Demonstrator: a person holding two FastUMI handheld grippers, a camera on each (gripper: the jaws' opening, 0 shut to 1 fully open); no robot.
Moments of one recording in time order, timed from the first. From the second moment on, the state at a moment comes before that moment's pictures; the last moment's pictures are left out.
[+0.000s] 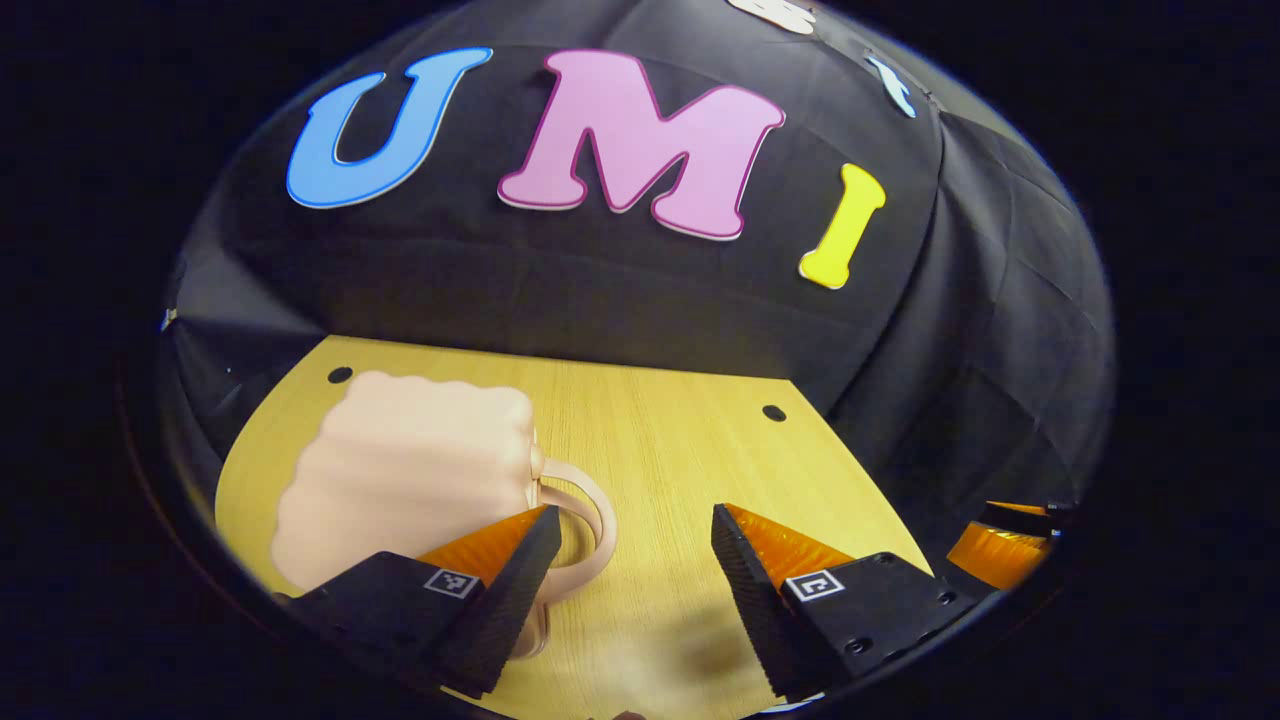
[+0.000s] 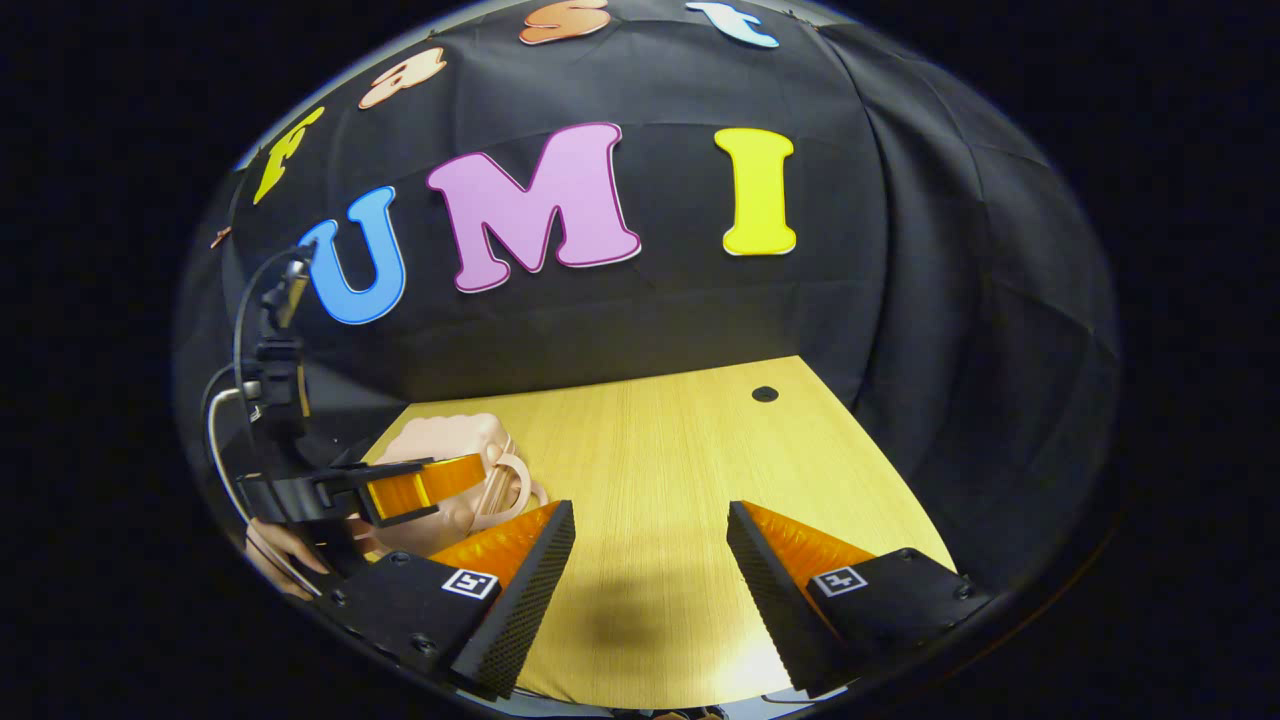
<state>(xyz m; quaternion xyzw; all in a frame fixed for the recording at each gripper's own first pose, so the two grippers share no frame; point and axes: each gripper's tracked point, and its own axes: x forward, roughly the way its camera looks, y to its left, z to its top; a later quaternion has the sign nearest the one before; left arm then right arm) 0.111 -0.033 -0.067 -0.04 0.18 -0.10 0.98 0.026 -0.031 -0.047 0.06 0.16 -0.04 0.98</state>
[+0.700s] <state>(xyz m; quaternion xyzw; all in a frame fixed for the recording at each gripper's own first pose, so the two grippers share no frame) -0.059 0.060 -0.023 -0.01 0.03 0.01 1.00 -0.048 0.025 -0.037 0.02 0.11 -0.01 0.99</state>
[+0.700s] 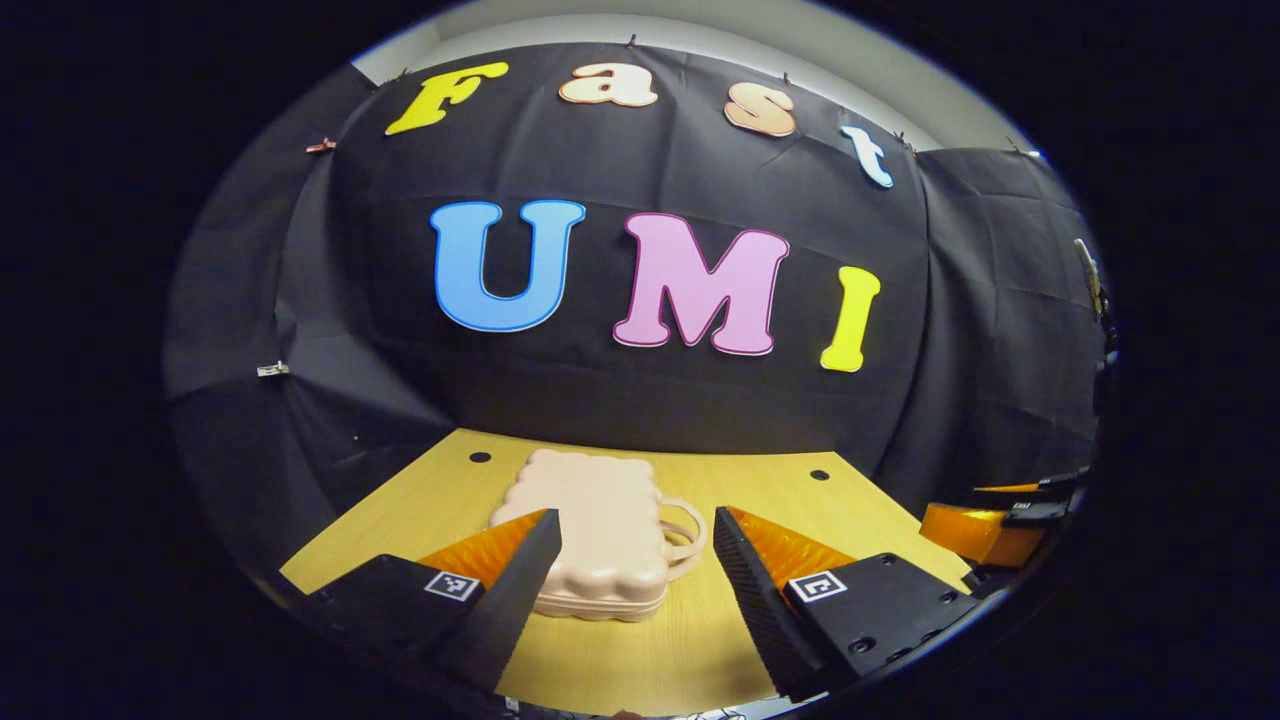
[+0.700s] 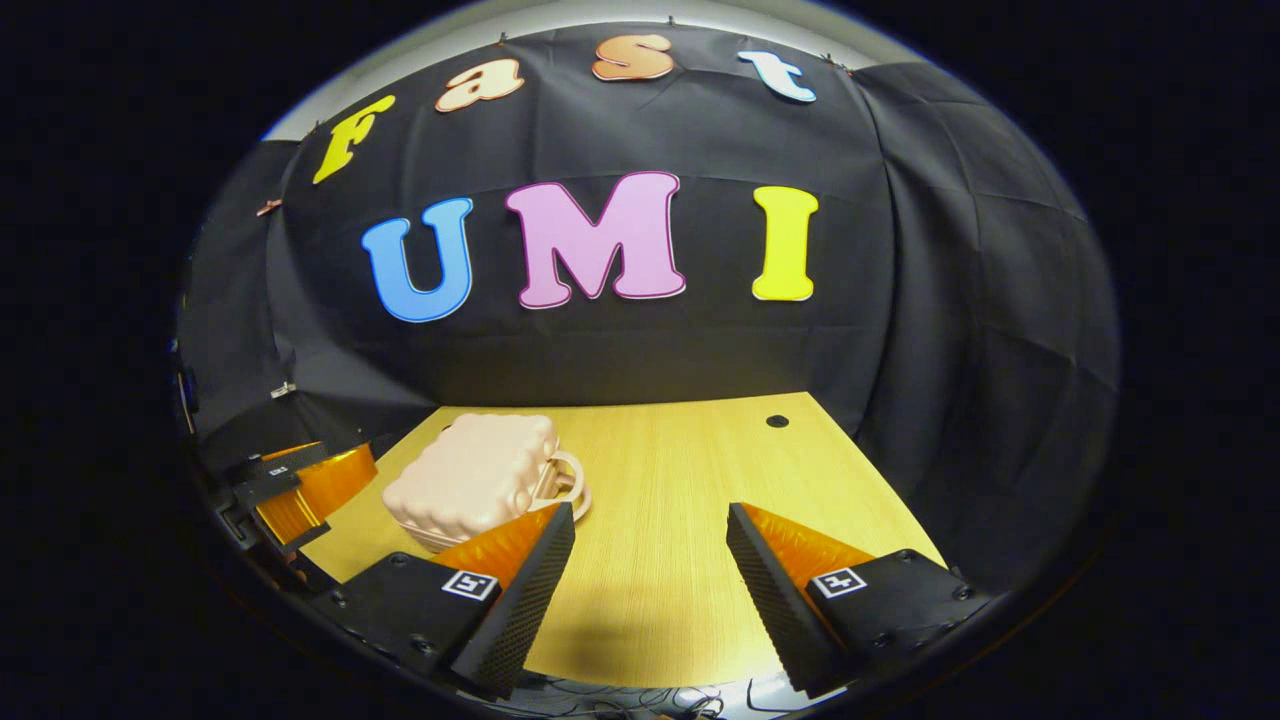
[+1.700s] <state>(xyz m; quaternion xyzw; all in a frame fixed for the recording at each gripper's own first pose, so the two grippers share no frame) -0.047 -0.032 0.033 0.02 -0.04 0.04 1.00 -0.011 0.019 -0.001 0.02 0.06 0.07 1.00</state>
